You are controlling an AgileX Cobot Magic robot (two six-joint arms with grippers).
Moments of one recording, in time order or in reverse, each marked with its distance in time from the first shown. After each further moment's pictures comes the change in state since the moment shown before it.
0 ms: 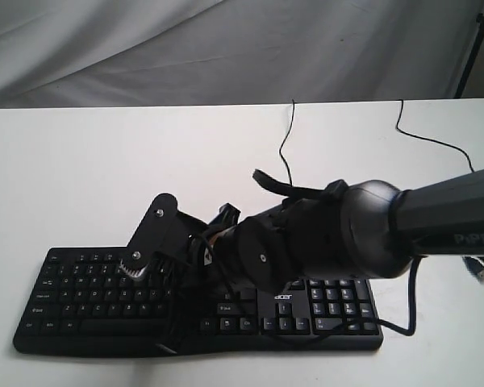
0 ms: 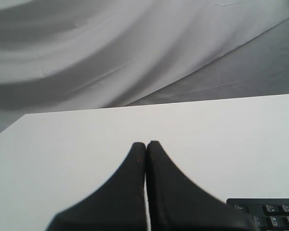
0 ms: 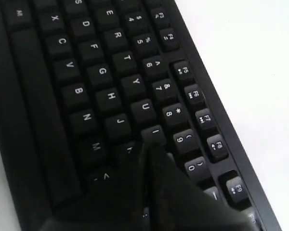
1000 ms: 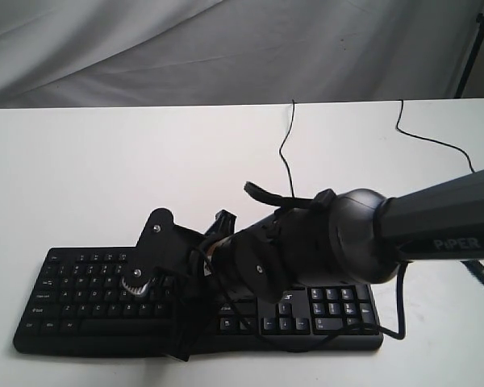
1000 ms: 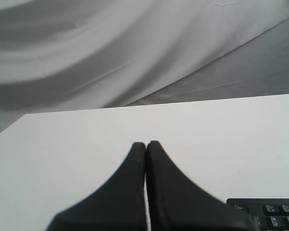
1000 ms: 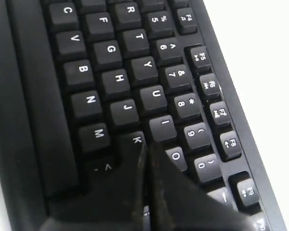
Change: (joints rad) left arm 0.000 0.000 0.000 0.000 0.000 0.000; right arm 0.000 0.033 0.000 -0.074 -0.006 -0.011
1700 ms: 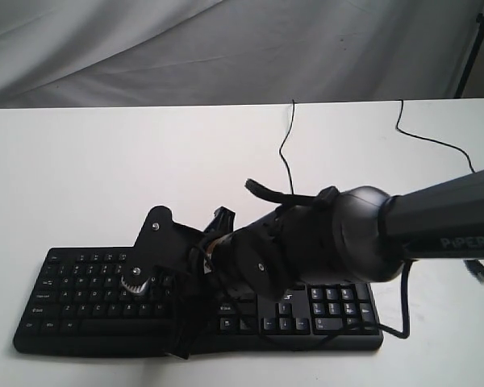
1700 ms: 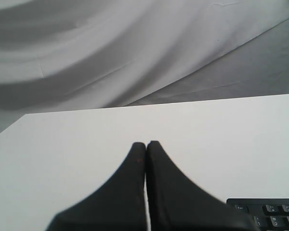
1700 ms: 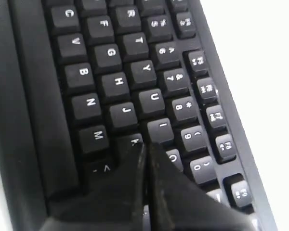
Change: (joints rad) left arm 0.000 0.000 0.000 0.000 0.000 0.000; right arm 0.000 -0.015 0.000 -0.008 0.003 -0.005
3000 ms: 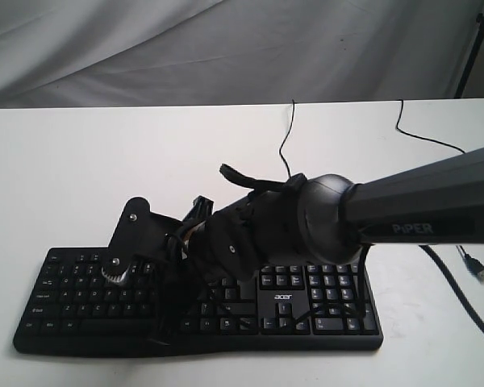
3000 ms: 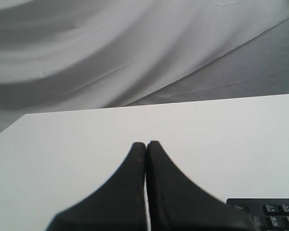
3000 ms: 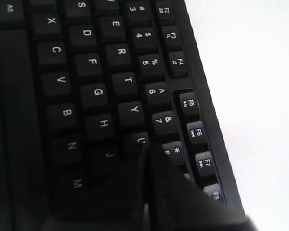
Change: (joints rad) left arm 0.000 0.000 0.000 0.000 0.000 0.000; right arm 0.000 0.077 -0.131 -0.015 0.056 -0.036
